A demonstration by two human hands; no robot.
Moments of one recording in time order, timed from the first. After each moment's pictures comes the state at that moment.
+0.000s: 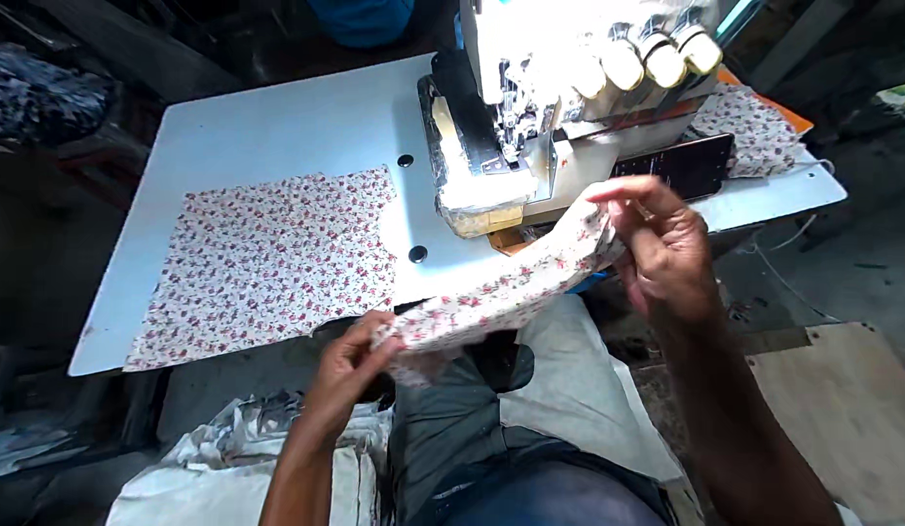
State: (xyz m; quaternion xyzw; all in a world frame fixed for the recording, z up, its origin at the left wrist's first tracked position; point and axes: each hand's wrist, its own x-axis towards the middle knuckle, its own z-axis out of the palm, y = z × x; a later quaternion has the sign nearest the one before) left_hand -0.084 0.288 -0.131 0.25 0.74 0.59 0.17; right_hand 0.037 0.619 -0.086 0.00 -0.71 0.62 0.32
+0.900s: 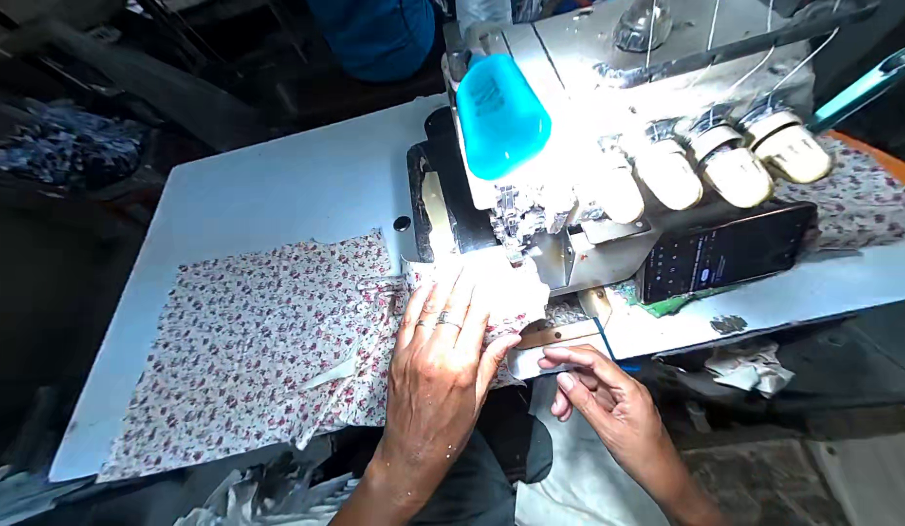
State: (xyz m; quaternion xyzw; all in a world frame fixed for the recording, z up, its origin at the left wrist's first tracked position) left_hand -0.121 0.448 -0.097 0.46 0.86 0.16 -0.17; right_hand 0.026 0.593 -0.172 -0.11 -0.66 0.72 0.21
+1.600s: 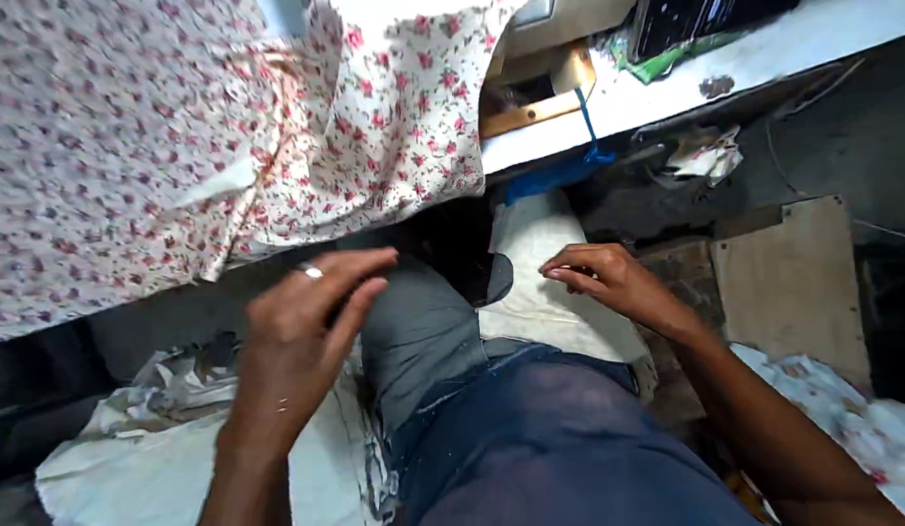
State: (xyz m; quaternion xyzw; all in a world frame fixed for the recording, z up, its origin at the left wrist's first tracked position) left_hand -0.075 0.298 -0.118 0.47 0.83 0.29 0.11; right_hand 0.125 0.599 -0.208 -0.07 -0.88 0.47 -0.05
